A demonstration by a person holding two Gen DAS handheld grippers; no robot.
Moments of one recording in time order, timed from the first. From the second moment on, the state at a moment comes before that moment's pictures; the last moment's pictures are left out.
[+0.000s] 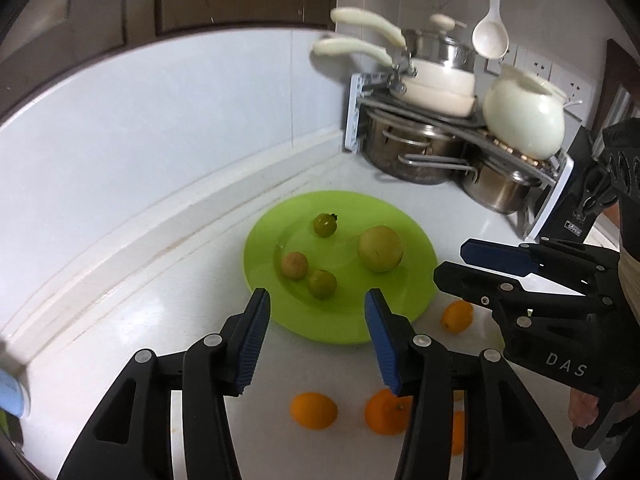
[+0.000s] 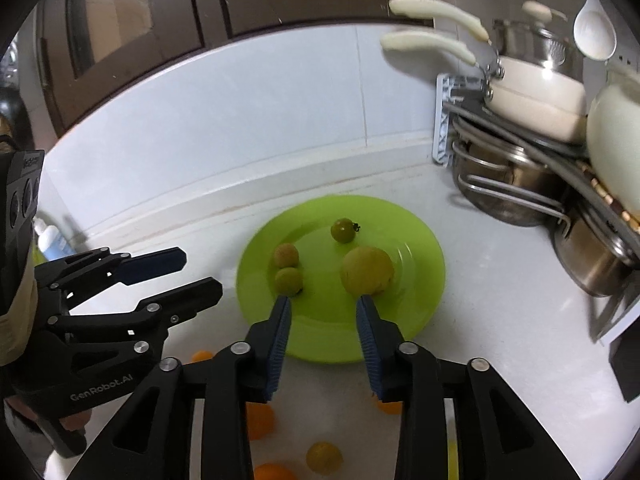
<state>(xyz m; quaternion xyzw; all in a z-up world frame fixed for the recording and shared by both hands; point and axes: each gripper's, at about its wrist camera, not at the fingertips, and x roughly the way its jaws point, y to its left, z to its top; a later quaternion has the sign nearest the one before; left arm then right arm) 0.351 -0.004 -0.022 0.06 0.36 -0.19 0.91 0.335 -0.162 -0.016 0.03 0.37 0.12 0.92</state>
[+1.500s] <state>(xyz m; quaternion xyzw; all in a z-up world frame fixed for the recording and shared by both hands) 0.257 0.047 -0.050 0.09 0.34 -0.20 0.91 0.212 -0.136 -0.036 0.09 0.35 0.03 0.93</state>
